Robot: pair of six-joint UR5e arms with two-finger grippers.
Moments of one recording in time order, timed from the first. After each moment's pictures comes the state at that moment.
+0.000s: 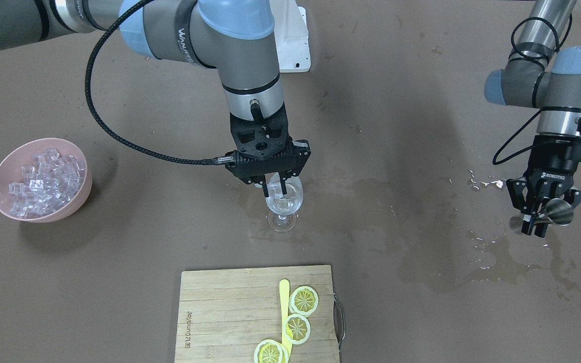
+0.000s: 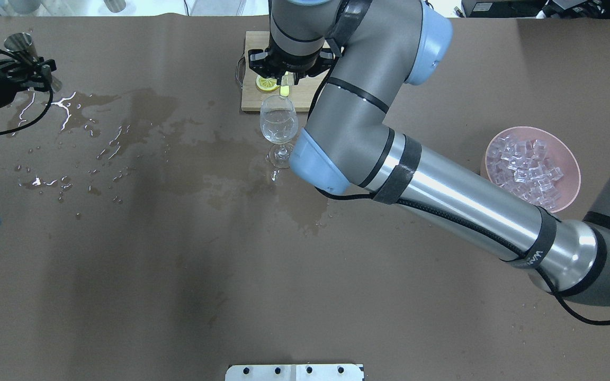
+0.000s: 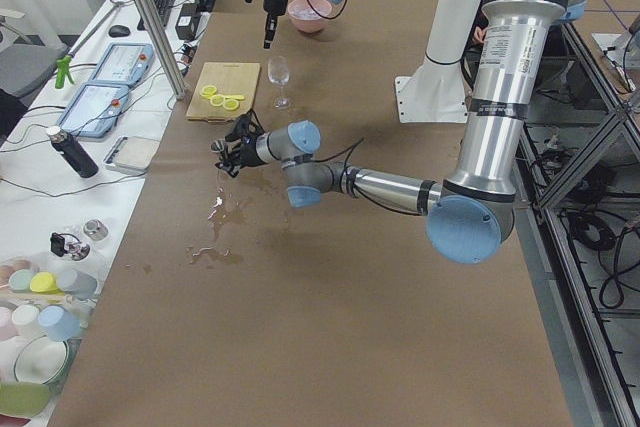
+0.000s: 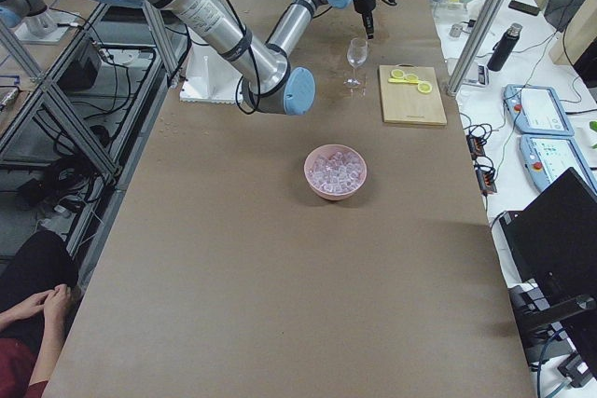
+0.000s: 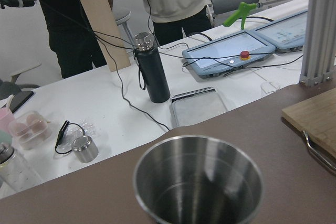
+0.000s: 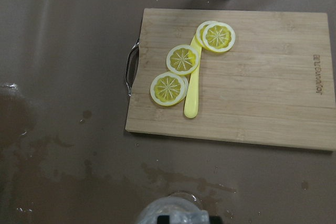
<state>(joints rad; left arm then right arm) -0.97 -1.71 -1.41 -2.93 -1.52 -0.80 0.70 -0.55 1.48 -1.59 1.83 1.03</state>
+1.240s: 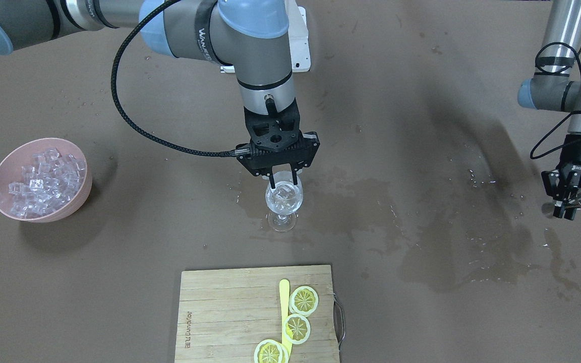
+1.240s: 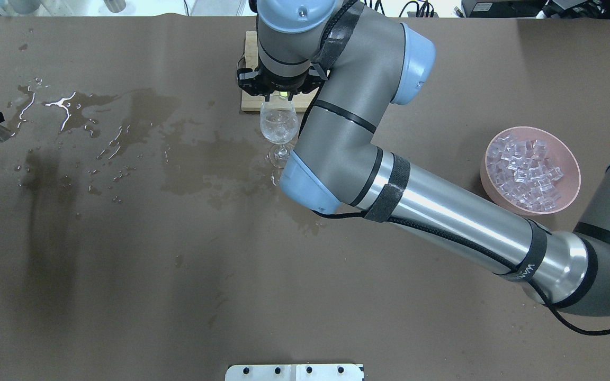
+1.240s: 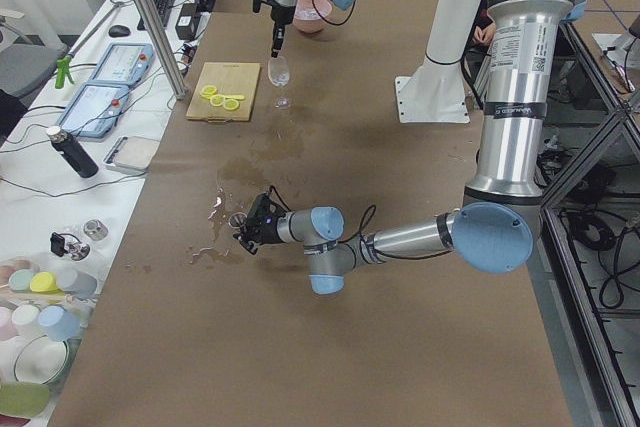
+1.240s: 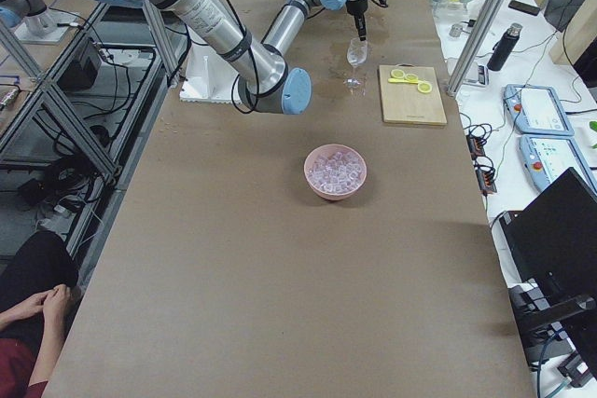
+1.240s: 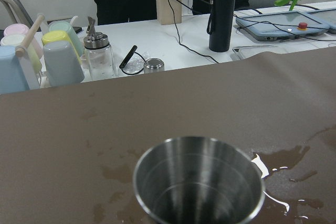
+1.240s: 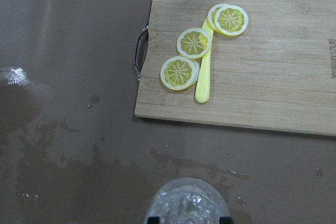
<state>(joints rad) -0.97 -1.62 -1.12 -3.28 -1.52 -0.78 0.67 -0.54 1.48 -1.59 1.81 1.04</state>
